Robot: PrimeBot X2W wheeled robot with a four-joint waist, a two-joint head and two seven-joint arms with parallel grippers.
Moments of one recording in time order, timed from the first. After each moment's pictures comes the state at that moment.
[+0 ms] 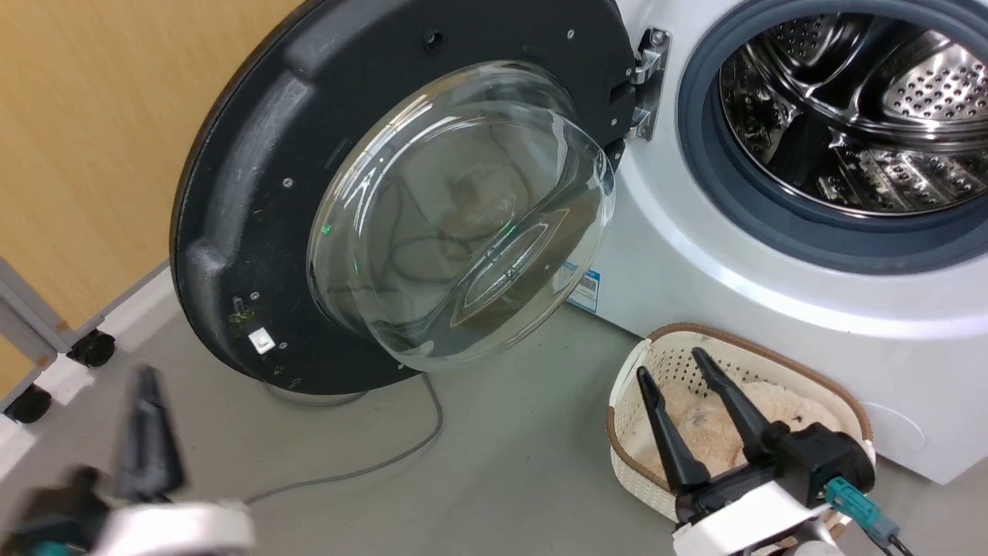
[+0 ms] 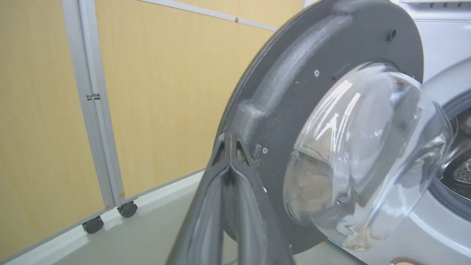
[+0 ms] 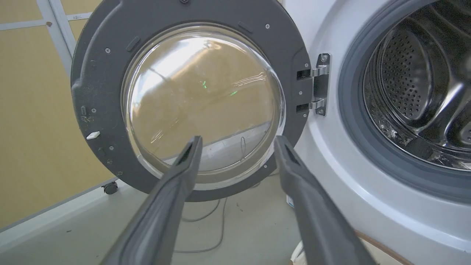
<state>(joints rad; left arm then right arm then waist) 0.06 0.08 0.16 -0.08 -0.20 0.05 -0.26 -0.09 -0.07 0.26 0.13 0.19 0.13 -0.26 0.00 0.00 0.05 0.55</state>
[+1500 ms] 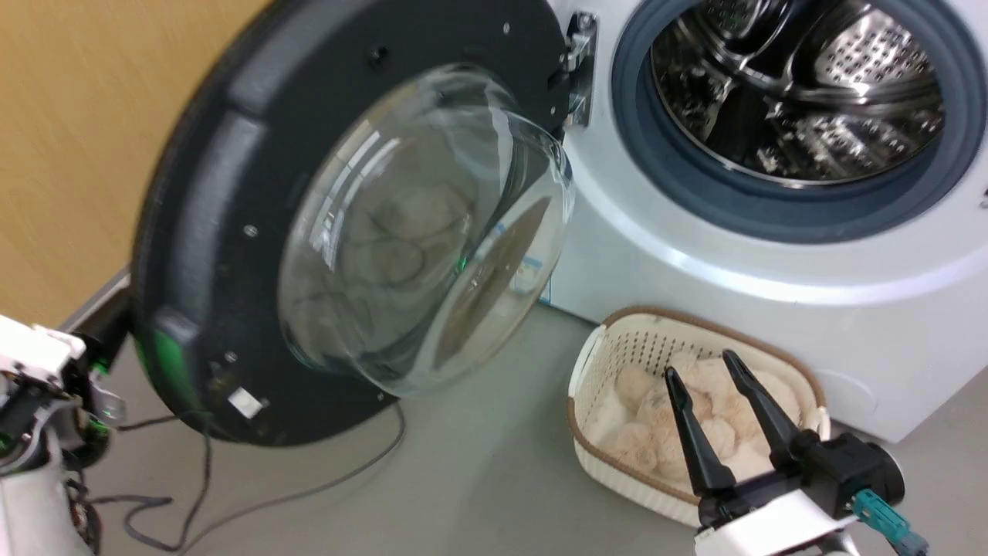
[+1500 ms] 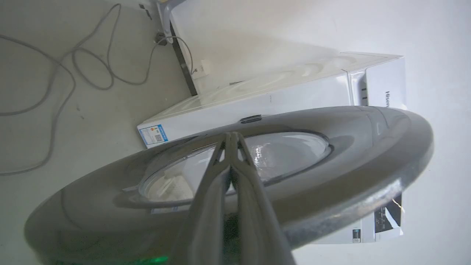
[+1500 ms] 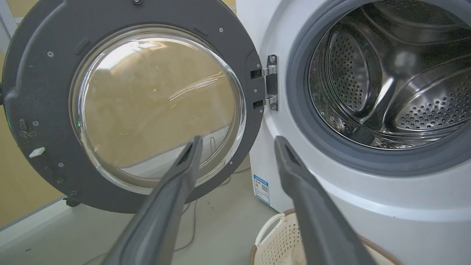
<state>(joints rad) -0.54 0.27 0.48 0.54 -1.20 -0.11 0.71 -0.06 -0.07 0.19 0.08 0.15 0.13 -0.26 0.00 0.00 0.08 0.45</state>
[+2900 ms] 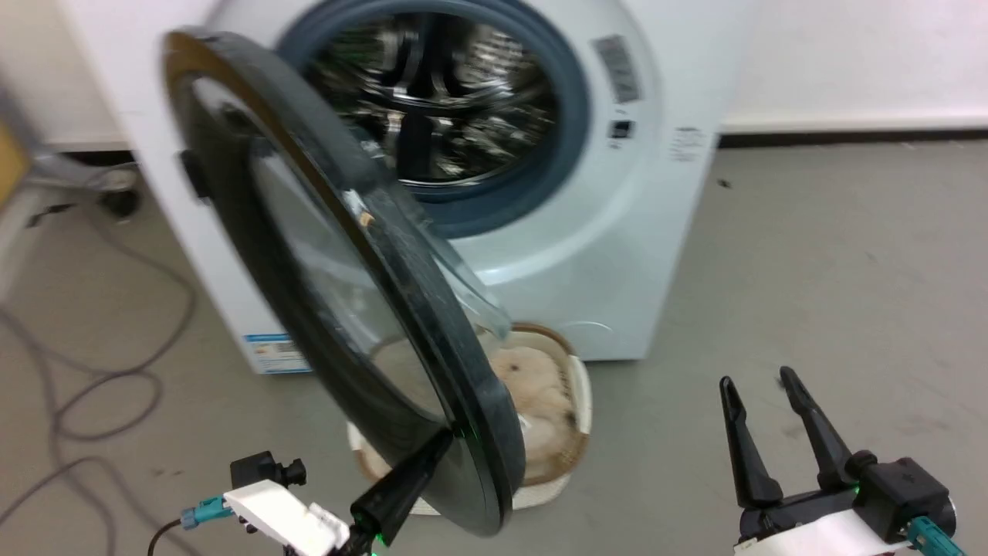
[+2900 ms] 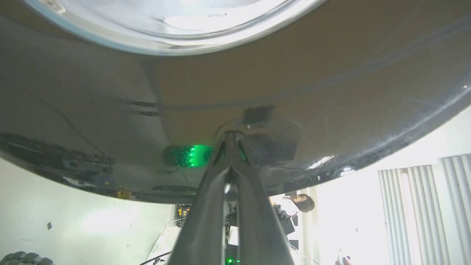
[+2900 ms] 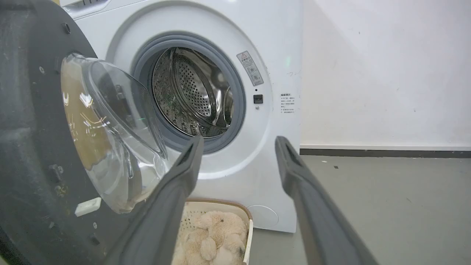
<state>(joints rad) 0.05 0.05 -0.09 -0.04 -1.65 0.01 0.54 0.03 -0.05 0.08 0.02 0.16 0.13 -0.26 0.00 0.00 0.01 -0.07</state>
